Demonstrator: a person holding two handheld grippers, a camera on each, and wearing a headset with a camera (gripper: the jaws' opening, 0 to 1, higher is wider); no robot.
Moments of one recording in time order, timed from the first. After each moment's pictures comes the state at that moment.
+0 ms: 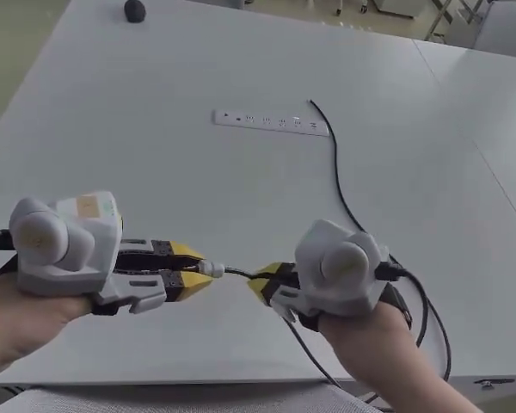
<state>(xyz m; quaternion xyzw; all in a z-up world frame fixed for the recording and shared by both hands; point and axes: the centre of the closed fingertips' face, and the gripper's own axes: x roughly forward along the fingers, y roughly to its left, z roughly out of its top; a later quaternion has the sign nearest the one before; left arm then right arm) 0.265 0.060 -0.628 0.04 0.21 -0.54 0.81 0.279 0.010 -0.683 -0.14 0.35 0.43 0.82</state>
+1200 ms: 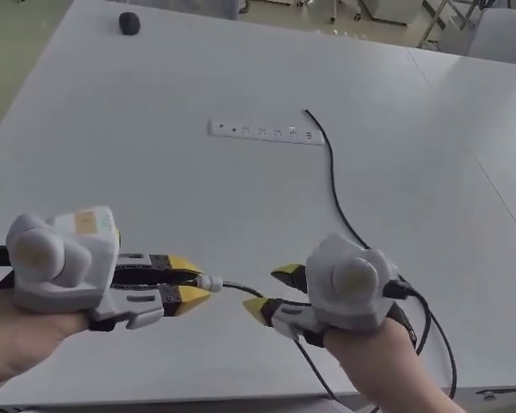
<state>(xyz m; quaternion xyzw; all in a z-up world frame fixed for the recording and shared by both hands) 0.270 0.057 -0.628 0.04 0.22 -0.55 0.81 0.290 0.012 -0.663 -0.18 0.29 0.43 0.84</state>
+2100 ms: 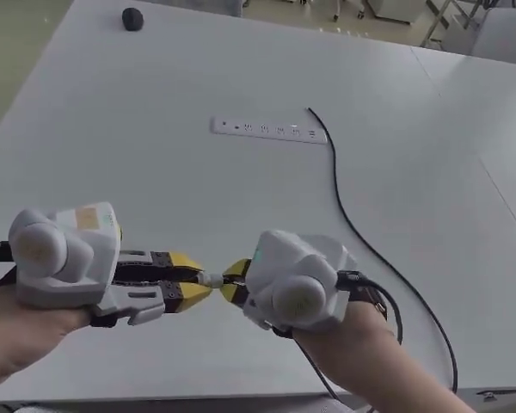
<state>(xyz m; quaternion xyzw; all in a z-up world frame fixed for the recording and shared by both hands) 0.273 0.060 -0.630 0.04 0.22 -0.54 0.81 0.281 0.056 -0.655 -0.31 0.25 0.50 0.77</state>
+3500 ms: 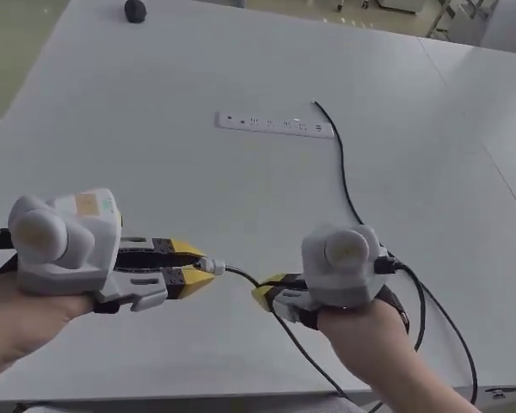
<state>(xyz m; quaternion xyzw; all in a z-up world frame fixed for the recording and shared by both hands) 0.288 0.071 -0.628 0.04 0.22 -0.54 0.81 0.296 0.015 -0.705 -0.08 0.41 0.40 0.82</state>
